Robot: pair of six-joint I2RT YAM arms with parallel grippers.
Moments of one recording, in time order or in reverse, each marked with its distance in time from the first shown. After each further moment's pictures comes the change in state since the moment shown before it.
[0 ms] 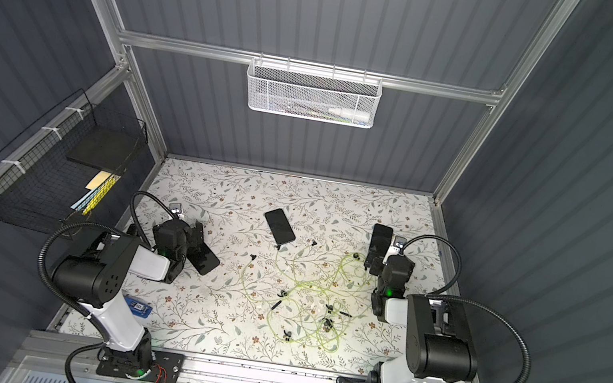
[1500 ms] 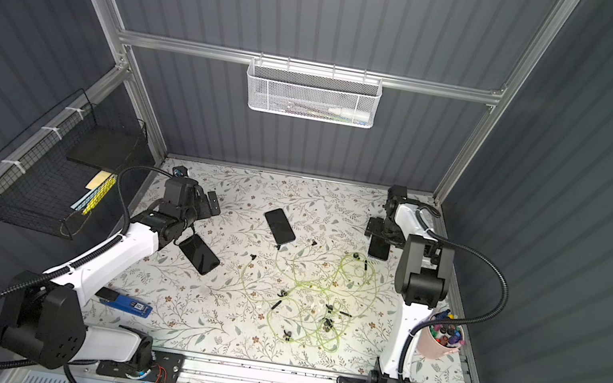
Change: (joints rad) left arm -0.164 -0.370 0.514 -1.083 0.113 -0.380; right arm -0.035 0.638 1.364 -1.731 -0.119 0.161
